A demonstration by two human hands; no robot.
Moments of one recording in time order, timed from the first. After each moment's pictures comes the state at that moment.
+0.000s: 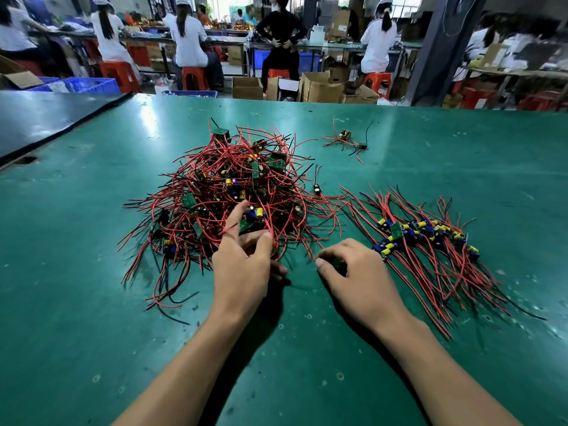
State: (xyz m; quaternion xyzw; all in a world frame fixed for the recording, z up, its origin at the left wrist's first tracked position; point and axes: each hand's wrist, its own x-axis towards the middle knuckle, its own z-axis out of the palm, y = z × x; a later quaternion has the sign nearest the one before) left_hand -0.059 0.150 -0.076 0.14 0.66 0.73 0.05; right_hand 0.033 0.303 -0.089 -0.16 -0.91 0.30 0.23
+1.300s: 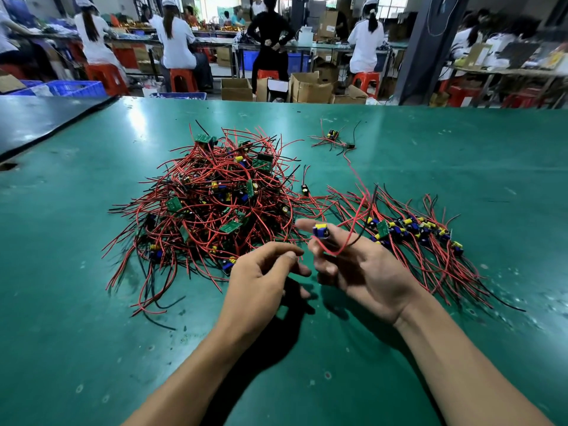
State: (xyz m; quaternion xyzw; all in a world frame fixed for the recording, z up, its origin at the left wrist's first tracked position) left_hand -0.026 0.158 -0.073 0.23 0.64 0.71 0.17; right_hand 0.043 0.311 -0.052 -0.04 -0.53 0.85 0.02
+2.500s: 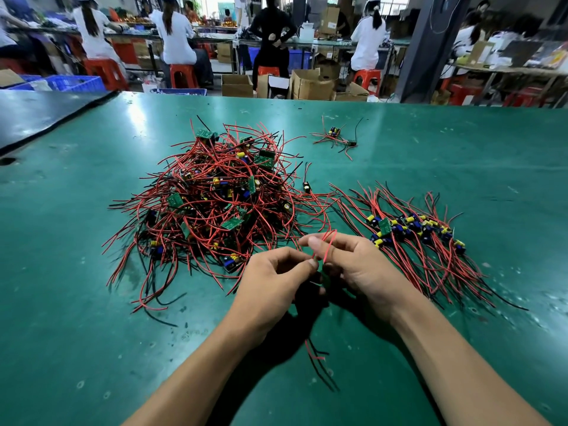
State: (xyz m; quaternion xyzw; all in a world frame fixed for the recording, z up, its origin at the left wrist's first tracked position) left_hand -0.021 0.164 -0.071 0.22 0.64 0.69 0.24; right_hand 0.040 0.309 -0.066 -0.14 -0.62 0.77 0.05
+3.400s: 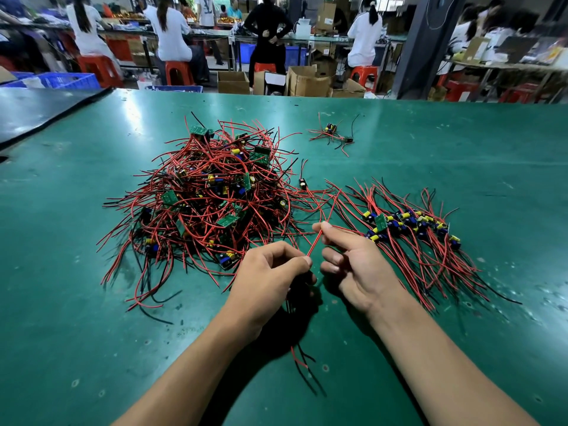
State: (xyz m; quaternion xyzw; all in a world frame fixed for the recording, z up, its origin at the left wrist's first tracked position) left_hand -0.022 0.163 -0.066 0.21 0.66 0.68 0.24; right_hand 0.023 0.303 -0.069 -0.22 -0.44 0.85 0.18
